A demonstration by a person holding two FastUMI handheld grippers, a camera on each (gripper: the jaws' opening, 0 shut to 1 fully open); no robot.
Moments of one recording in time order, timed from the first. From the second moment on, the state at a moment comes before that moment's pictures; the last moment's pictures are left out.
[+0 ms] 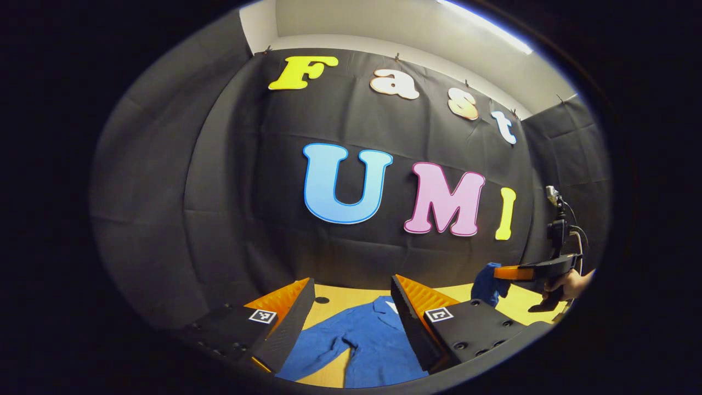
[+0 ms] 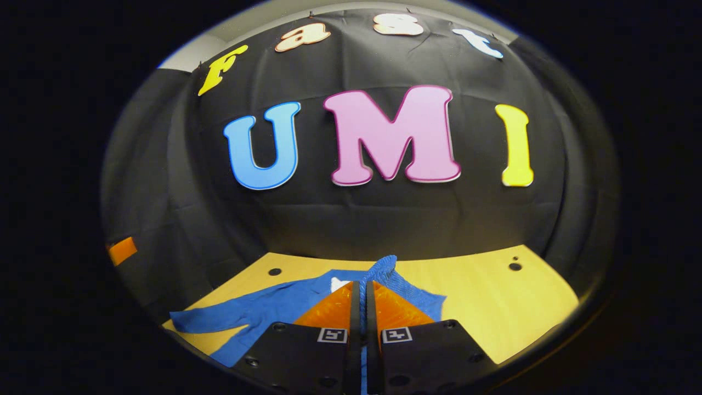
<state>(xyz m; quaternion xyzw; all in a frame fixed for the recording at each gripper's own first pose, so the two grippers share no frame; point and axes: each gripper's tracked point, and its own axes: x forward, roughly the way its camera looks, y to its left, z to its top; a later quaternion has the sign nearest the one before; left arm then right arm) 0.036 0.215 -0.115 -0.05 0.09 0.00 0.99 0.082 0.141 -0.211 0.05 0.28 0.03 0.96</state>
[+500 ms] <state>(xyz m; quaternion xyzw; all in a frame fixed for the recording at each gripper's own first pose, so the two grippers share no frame) 0.001 0.269 -0.129 -0.04 0.11 0.08 0.99 0.120 0.282 -0.297 -0.05 0.35 0.15 0.92</state>
